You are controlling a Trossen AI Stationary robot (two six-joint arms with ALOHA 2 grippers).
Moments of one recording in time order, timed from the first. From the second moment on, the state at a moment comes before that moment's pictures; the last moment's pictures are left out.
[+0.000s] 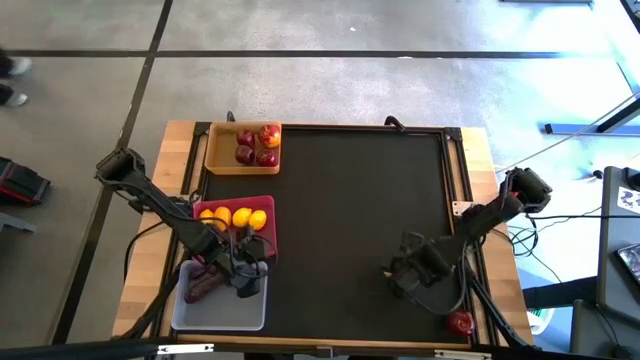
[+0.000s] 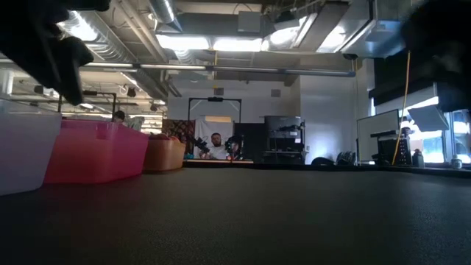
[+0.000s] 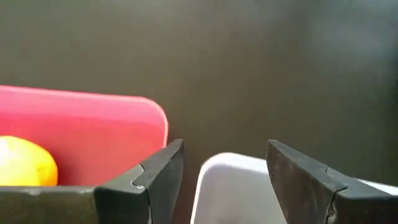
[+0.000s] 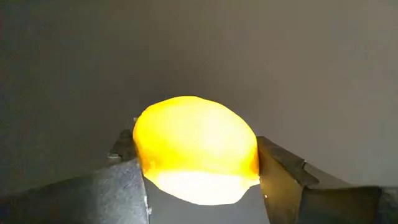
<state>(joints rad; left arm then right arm) -0.63 1.39 0.85 -0.56 -0.36 -0.80 0.65 1.59 1.05 -0.92 0.13 0.88</state>
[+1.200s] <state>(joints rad) -0.37 1.39 0.85 0.01 -0.65 -0.52 0.33 1.66 1.15 -0.18 0.75 0.05</state>
